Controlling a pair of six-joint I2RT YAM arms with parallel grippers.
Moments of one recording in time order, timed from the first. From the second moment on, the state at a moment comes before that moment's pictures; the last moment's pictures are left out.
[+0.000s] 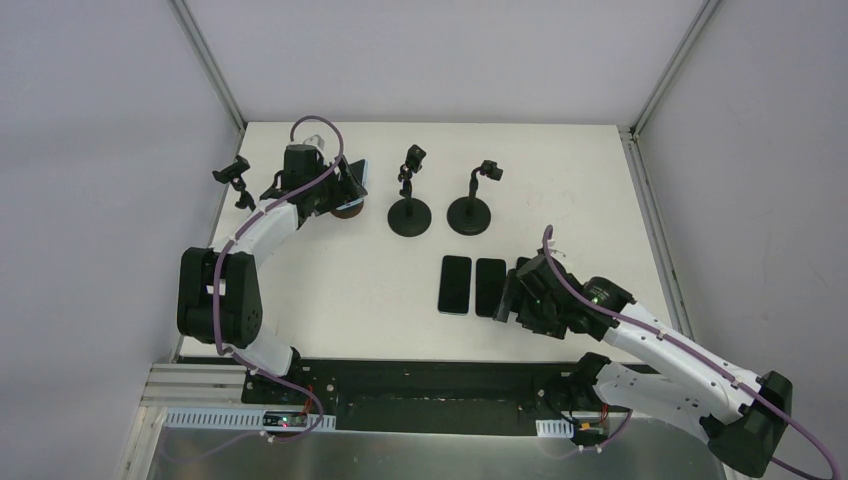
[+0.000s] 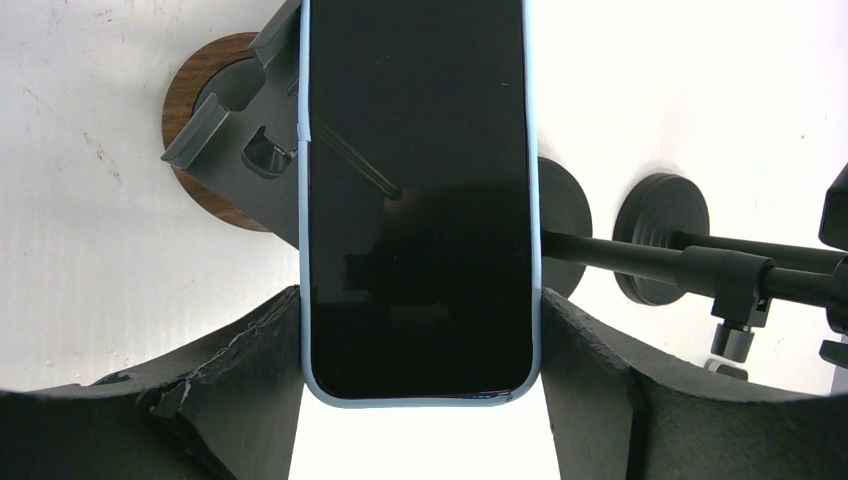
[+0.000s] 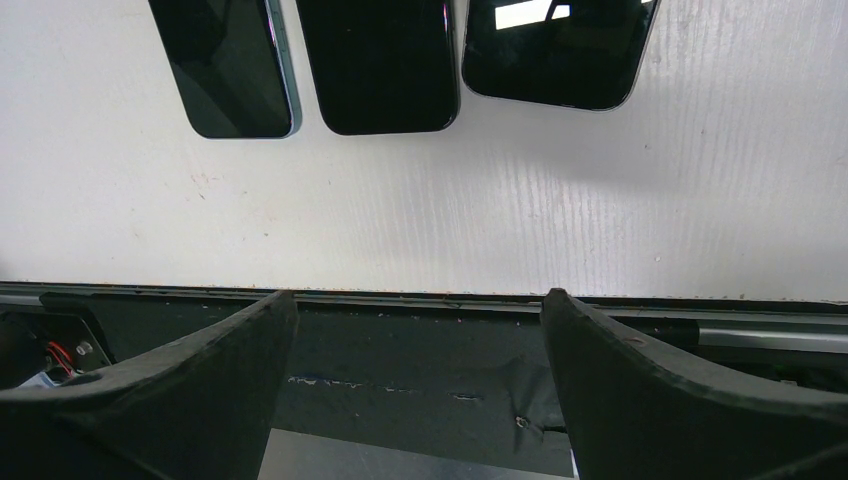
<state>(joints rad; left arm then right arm) -0.13 1.56 1.05 -0.15 0.18 -0.53 0.85 0.86 0.72 -0.98 0.17 1.02</state>
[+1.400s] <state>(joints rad) -0.16 1.17 0.88 -0.21 0.25 -0.64 0.87 0.86 0.72 -0.98 0.17 1.03</state>
